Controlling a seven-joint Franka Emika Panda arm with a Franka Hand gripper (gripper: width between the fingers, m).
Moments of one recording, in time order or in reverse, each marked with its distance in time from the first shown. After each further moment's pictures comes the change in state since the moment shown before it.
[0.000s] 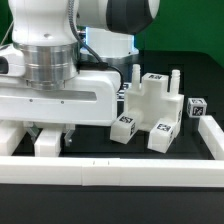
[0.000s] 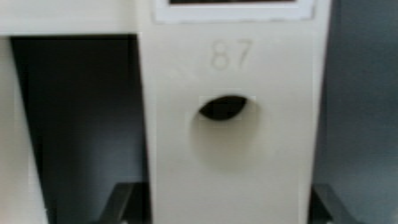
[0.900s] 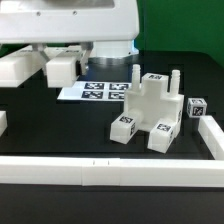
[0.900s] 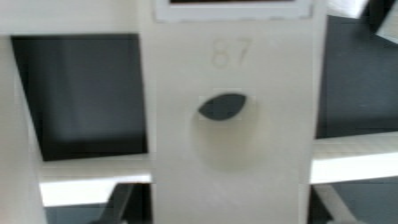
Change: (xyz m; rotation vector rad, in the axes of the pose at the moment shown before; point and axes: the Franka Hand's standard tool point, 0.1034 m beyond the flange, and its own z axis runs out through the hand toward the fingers) arm 0.016 -0.041 -0.111 0.059 0.087 -0.010
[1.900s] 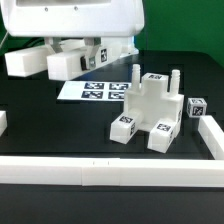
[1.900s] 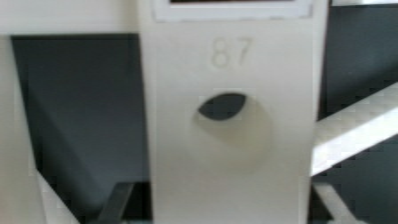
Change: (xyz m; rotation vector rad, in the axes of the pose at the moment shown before) arm -0.024 -0.002 -0.016 0.047 -0.016 0.391
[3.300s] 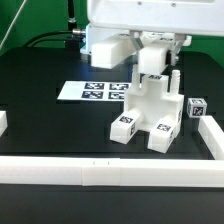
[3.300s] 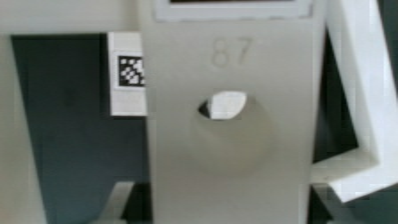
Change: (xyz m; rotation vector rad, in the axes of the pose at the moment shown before) arm -0.060 -0.102 0.013 -0.102 -0.043 -0.095
